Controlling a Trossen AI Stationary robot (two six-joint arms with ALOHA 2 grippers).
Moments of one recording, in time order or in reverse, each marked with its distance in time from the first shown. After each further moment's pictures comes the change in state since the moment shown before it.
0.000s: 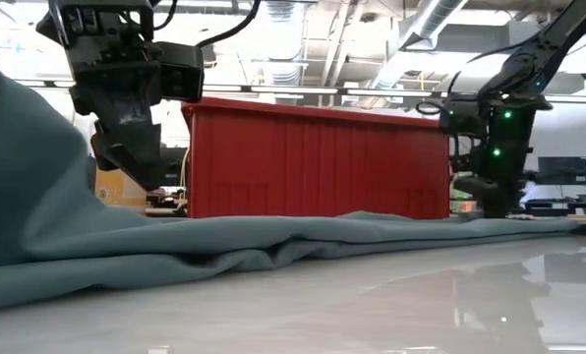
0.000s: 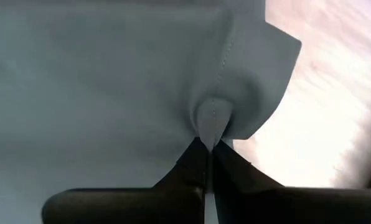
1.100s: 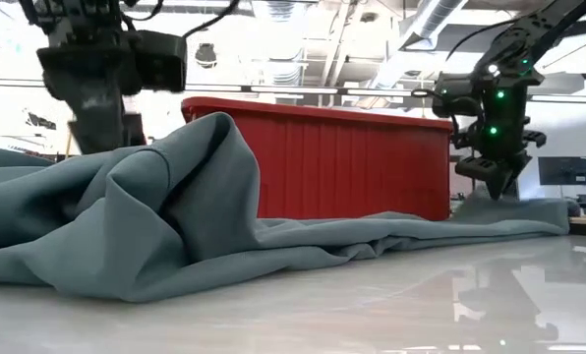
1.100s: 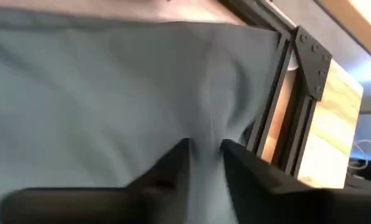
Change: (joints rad) left arm -0.003 -0.088 -0.001 -0.115 0.044 0.045; right arm 0.059 -0.053 0.156 -0.229 0.273 0.060
